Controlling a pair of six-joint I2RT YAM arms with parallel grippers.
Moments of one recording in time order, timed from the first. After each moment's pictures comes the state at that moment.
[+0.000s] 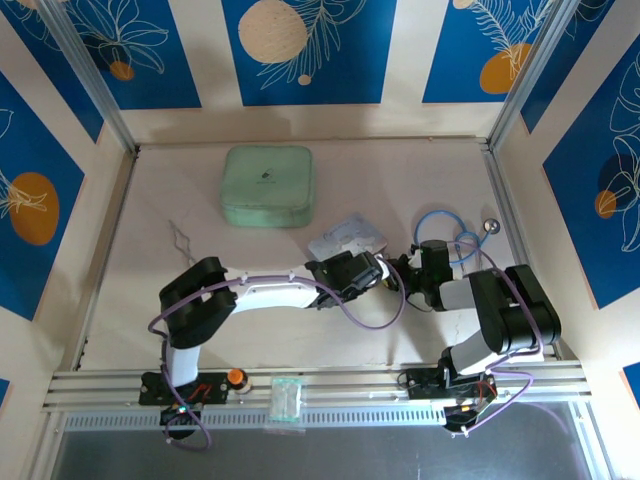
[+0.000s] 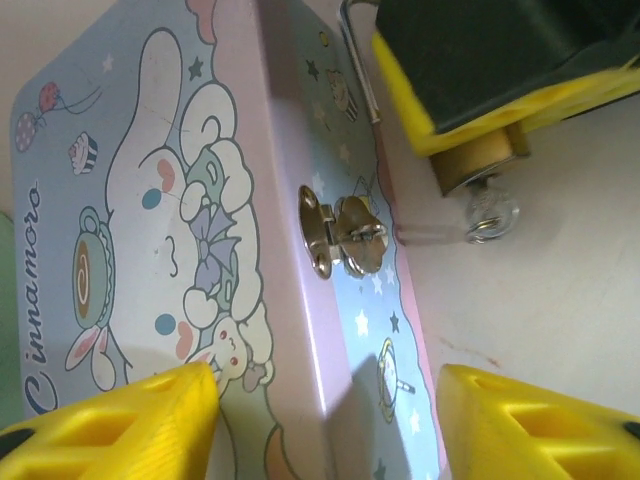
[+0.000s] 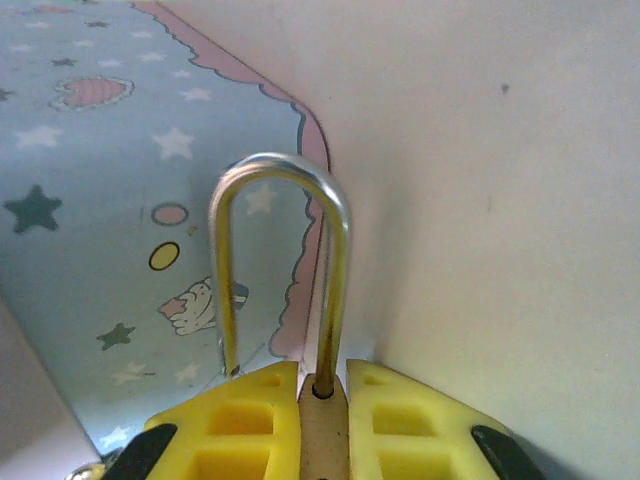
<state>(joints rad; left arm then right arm) -1.14 1.91 1.27 -0.34 -0.49 0.25 0.15 1.52 0.32 0.42 -0.61 1.08</state>
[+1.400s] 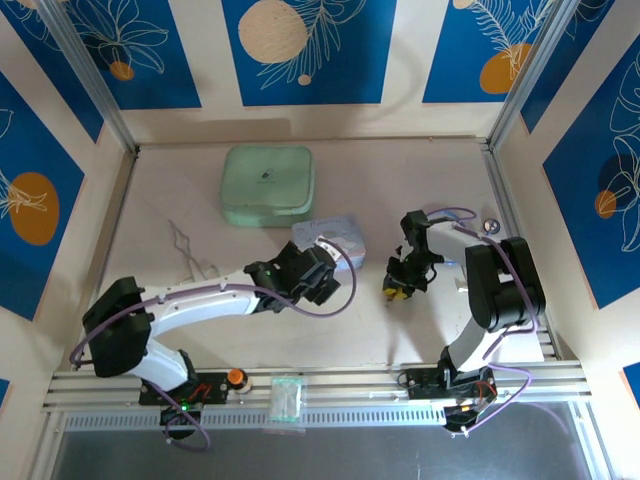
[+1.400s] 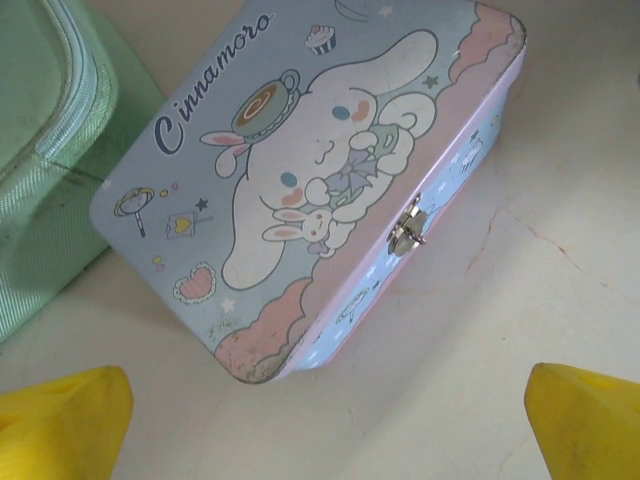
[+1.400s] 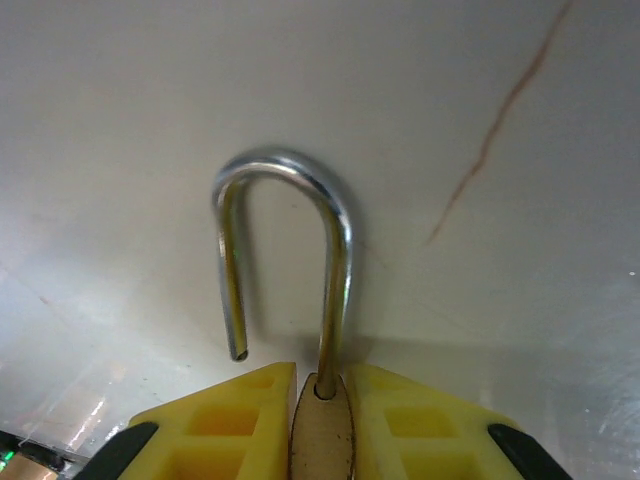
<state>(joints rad) -1.07 1.48 0.98 -0.39 -0.47 -0.13 0.21 1.67 0.90 -0.90 -0.39 0.45</state>
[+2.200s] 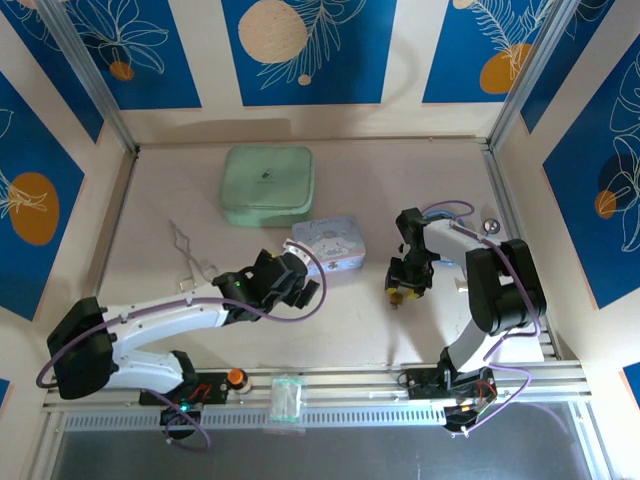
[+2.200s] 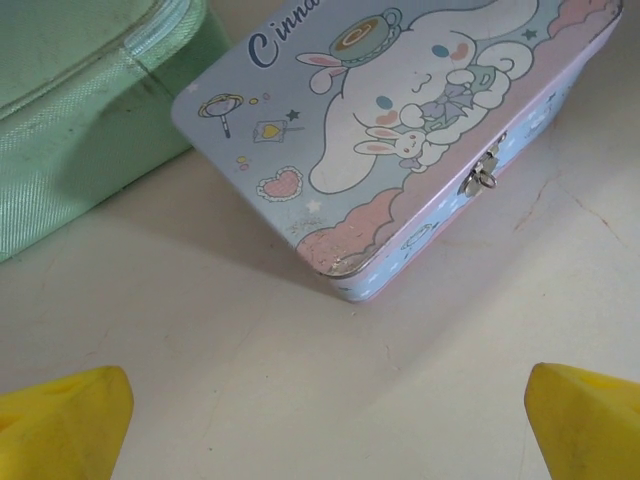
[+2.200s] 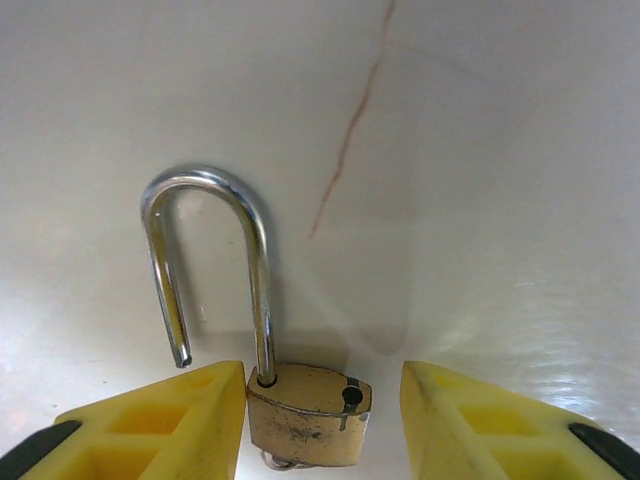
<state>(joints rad) -1.03 1.27 0.80 -0.38 -0.47 -0.24 0.25 1.65 0.93 -0.96 -0.18 0.45</state>
